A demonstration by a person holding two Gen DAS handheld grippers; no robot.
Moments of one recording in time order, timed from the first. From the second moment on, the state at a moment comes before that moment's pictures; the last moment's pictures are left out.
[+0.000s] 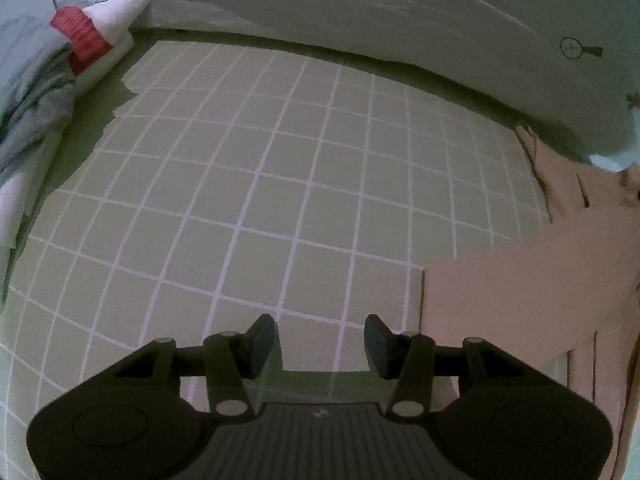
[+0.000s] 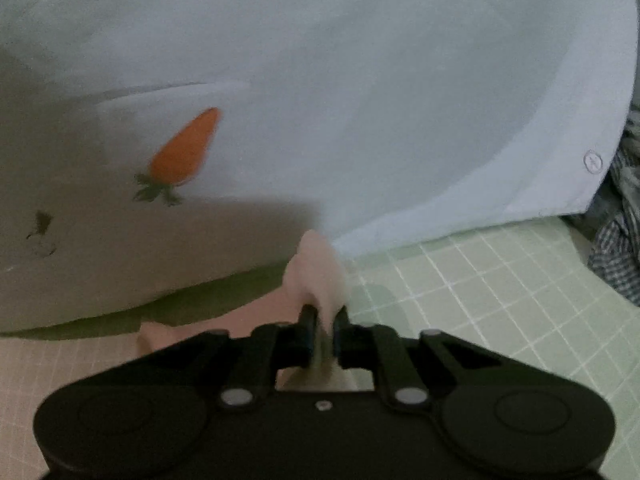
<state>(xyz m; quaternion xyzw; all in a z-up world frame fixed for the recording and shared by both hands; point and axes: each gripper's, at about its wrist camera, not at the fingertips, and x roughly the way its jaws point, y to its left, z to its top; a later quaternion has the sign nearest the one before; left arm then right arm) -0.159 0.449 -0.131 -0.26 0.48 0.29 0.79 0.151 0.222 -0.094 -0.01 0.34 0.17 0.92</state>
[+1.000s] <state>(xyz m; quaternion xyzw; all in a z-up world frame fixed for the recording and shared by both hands) -0.125 0.439 -0.092 -0.27 0.40 0.17 0.86 0.021 0.173 -0.104 -0.07 0.35 0.11 0.93</state>
